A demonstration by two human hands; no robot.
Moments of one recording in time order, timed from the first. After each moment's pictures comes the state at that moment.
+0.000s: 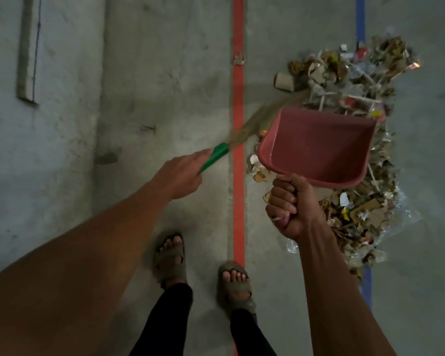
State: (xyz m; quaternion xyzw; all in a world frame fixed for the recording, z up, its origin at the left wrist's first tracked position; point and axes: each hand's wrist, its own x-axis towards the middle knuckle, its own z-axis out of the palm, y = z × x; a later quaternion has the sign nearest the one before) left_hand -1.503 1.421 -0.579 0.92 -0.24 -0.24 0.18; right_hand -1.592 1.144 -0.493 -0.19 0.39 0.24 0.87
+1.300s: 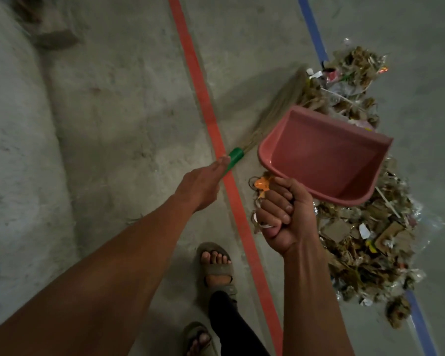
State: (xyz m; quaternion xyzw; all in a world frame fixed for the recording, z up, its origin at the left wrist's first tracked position) left_hand -1.248 1.324 -0.646 0.89 -0.33 -0.27 0.12; right_hand -1.378 1.169 -0.515 -0.10 0.38 0.02 0.92
